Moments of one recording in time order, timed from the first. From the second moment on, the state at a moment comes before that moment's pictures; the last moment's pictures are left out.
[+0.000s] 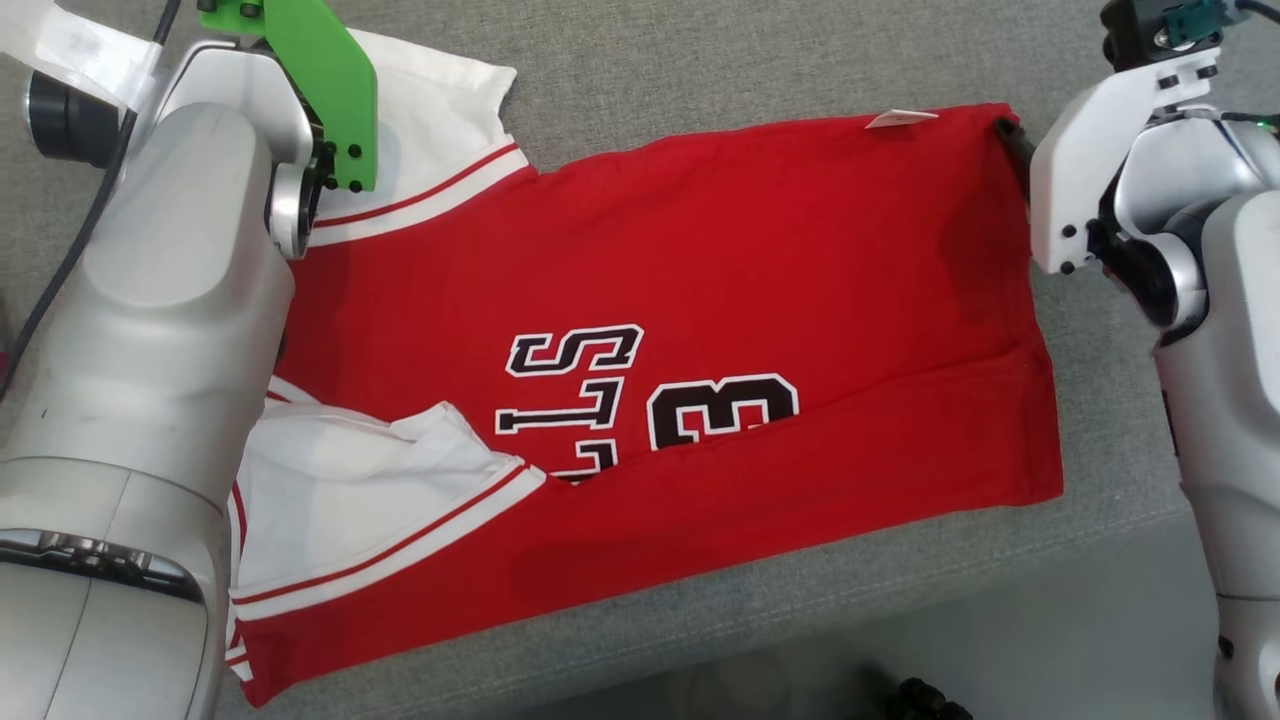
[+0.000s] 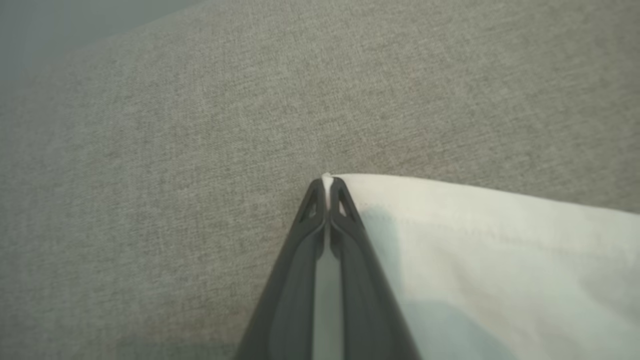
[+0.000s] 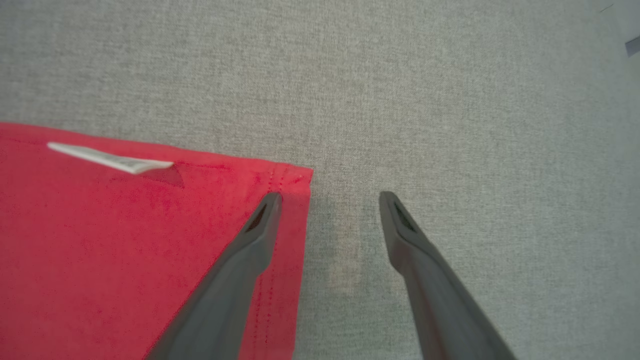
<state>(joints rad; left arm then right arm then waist) -1.21 0.17 -0.54 1.02 -0.40 0.08 0.36 -0.78 -0.24 0.07 0.29 0.14 0.13 0.74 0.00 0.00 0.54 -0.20</state>
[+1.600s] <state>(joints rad) -1.24 0.09 -0.58 1.17 -0.46 0.05 0.27 -0.88 -0.32 0.19 0.48 0.24 0.13 0.75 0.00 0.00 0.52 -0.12</state>
